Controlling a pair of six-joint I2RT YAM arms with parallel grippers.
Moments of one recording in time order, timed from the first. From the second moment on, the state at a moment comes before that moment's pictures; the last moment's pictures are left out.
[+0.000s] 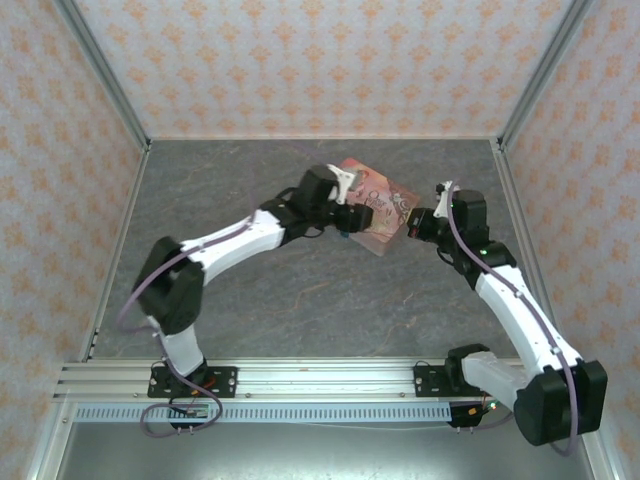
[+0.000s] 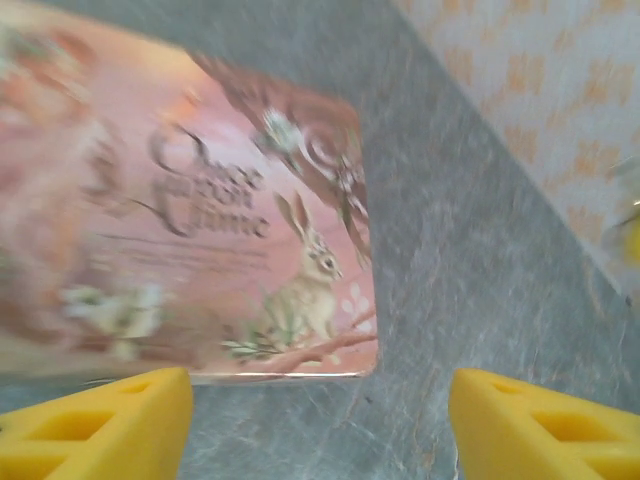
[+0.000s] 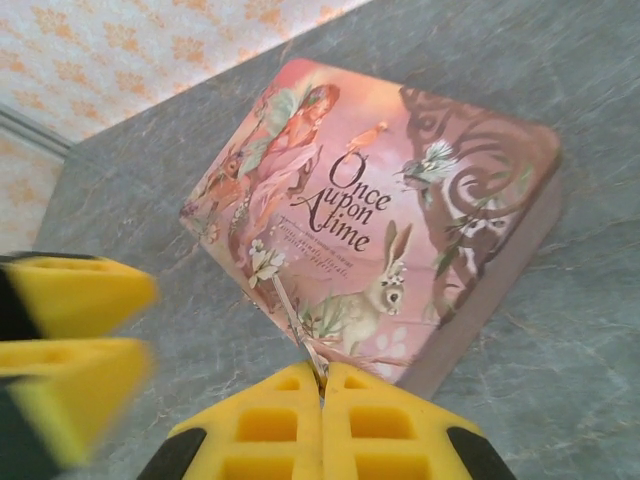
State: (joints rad) left arm -0.65 1.73 1.33 -0.17 0.22 -0.39; right arm 0.19 1.05 0.81 -0.34 -0.27 0.50
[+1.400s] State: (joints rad) left arm -0.58 1.97 1.00 0.27 0.20 -0.42; right arm 0.19 1.65 0.87 0.12 -0.53 0.74
